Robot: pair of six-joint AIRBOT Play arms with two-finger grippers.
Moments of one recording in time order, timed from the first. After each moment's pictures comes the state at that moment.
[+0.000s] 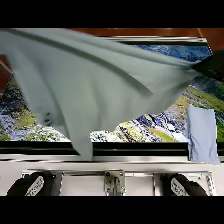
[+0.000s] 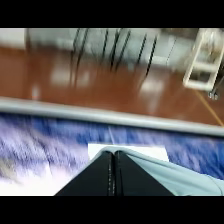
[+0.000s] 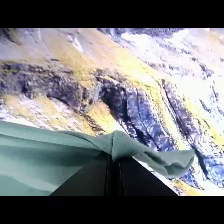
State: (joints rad) left arm 0.20 -0.86 1.50 1.09 -0.83 -1.46; right arm -0.22 -1.10 1.65 -1.04 1.48 1.51
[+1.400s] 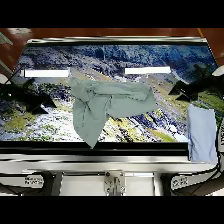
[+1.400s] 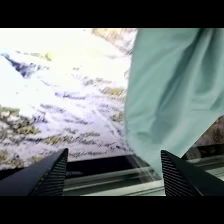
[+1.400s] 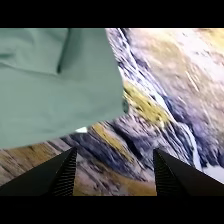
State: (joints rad) left arm 0.28 -1.54 1.29 1.10 -1.50 -1.46; right arm -0.33 -1.68 1.54 -1.10 1.42 1.43
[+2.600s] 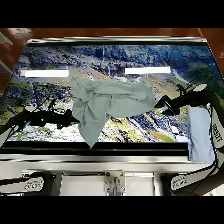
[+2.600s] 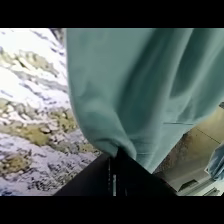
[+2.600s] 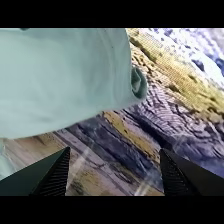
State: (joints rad) left arm 0.09 -1.43 0.74 0.60 -0.99 -1.26; right arm -0.27 -1.74 1.28 -0.92 1.26 1.41
